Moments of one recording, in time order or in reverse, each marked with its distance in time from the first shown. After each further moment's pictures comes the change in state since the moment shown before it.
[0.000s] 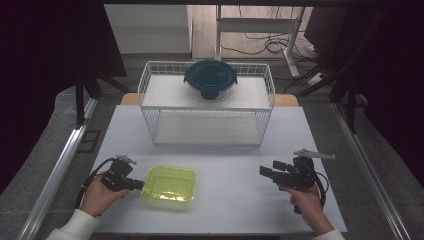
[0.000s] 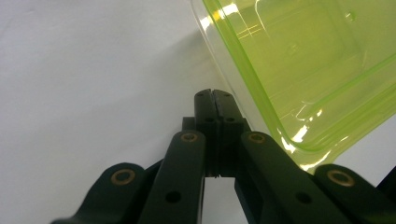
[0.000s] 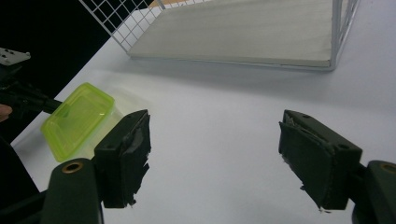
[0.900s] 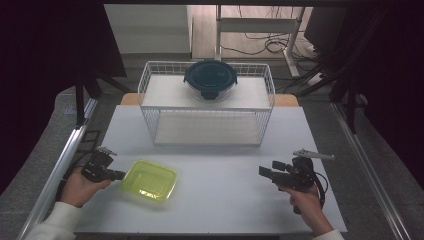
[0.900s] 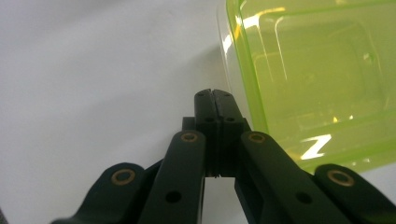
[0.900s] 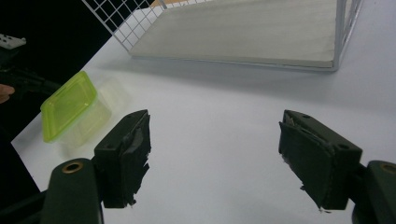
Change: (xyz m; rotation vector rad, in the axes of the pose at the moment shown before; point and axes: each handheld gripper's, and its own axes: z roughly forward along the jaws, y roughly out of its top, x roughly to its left) left arm 0.049 -0.011 -0.028 -0.008 0.117 -0.035; right arm 0.002 0.000 0.001 0.001 0.002 -0.008
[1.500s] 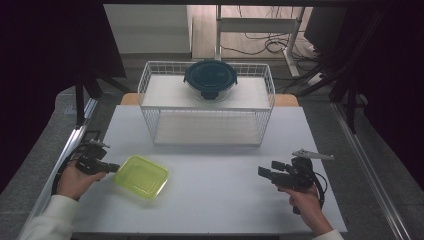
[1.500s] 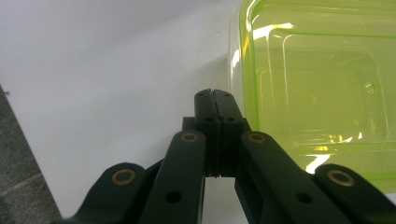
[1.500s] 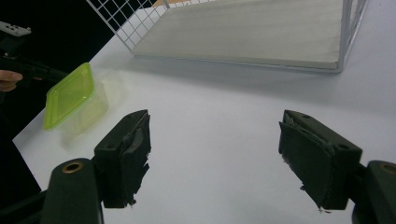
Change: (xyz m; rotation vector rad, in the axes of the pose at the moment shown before) left arm 0.028 0.008 -0.005 -0.029 0.037 -0.042; right arm 0.002 0.000 0.001 -0.002 0.006 -0.007
